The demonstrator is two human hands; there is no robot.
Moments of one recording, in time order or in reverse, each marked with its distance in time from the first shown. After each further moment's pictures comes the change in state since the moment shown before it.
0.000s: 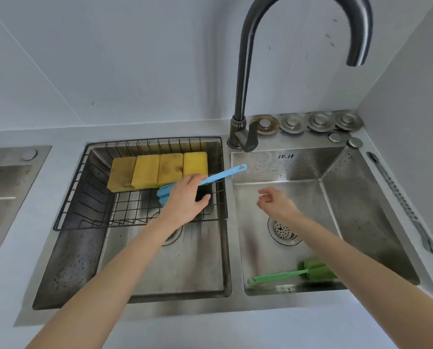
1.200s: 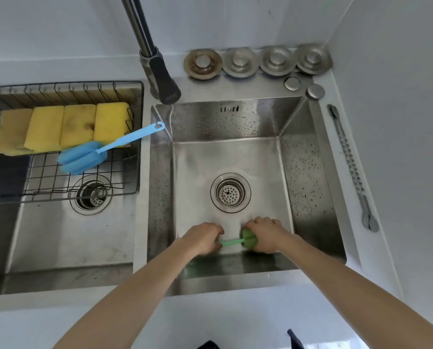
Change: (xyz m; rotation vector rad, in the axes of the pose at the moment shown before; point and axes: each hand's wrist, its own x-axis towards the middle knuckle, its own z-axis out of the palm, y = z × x) left_hand 0.001 0.093 0.230 0.152 -0.843 -0.084; right_hand 0.007 0.194 -0.047 -0.880 -0.623 -0.054
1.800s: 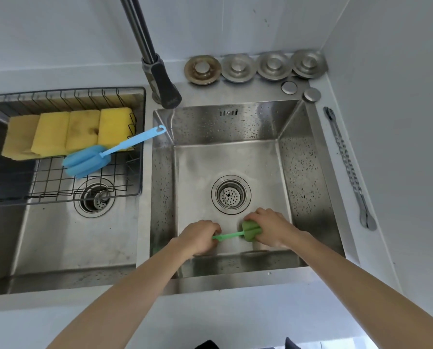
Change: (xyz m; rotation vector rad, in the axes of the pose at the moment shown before) left_hand -0.010 -0.004 -0.007 0.002 0.099 0.008; right_hand -0.013 0.005 -0.016 0.081 0.191 -0.080
